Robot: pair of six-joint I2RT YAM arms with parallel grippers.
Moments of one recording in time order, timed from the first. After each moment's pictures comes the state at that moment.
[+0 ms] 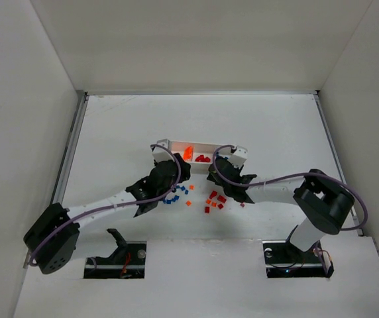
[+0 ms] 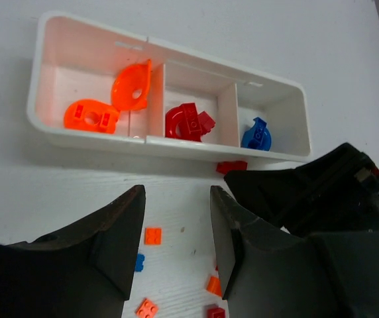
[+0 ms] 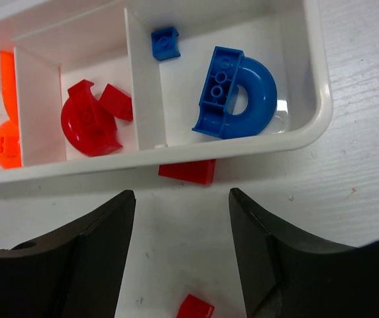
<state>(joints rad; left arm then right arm) -0.85 1.19 0.55 0.22 -0.46 -0.72 0.87 1.60 0.73 0.10 0.63 0.96</state>
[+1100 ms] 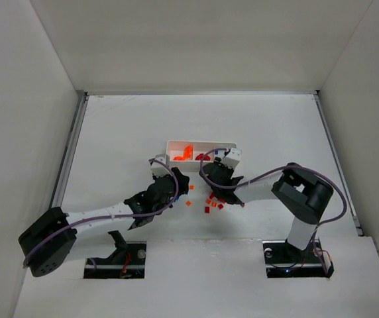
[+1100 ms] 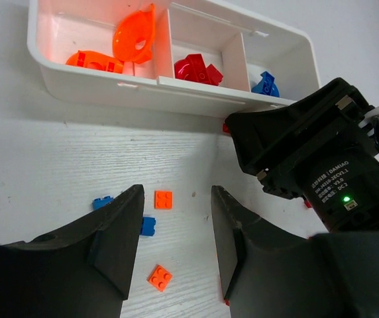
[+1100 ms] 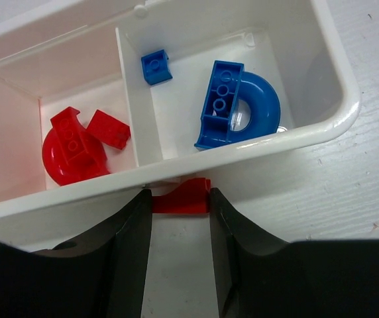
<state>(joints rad) -0.94 1.12 0.36 0.34 -0.51 -0.75 0.92 1.79 0.80 0.21 0.85 0.94</state>
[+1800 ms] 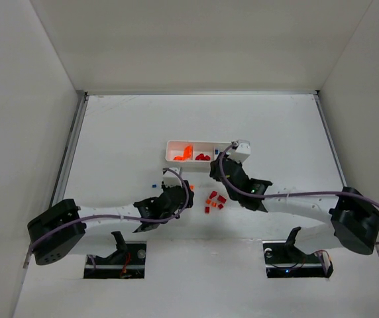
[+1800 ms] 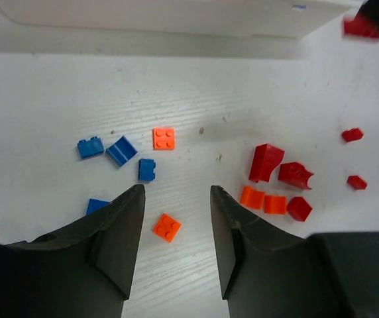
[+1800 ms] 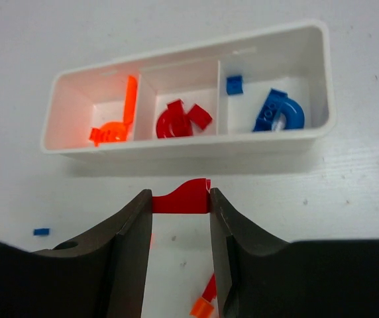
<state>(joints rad) -1.08 1.19 0.36 0.26 -0.54 -0.75 1.01 1.34 0.69 0.14 0.78 0.78</state>
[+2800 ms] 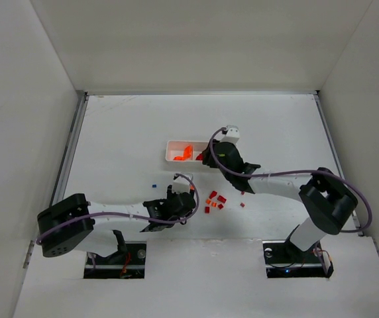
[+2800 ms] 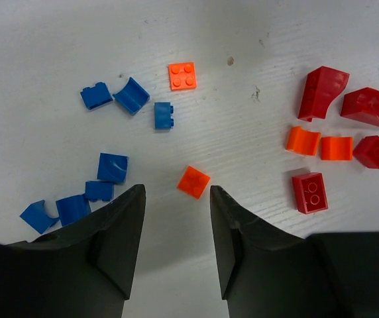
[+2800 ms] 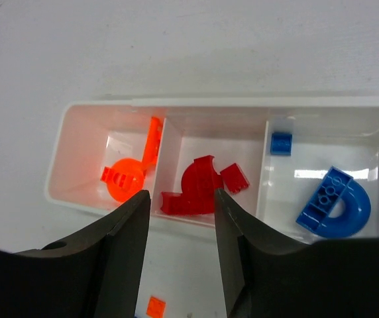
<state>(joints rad) -1.17 1.29 0.45 0.00 -0.58 -0.70 0.79 1.61 0.87 0.30 0.45 0.63</state>
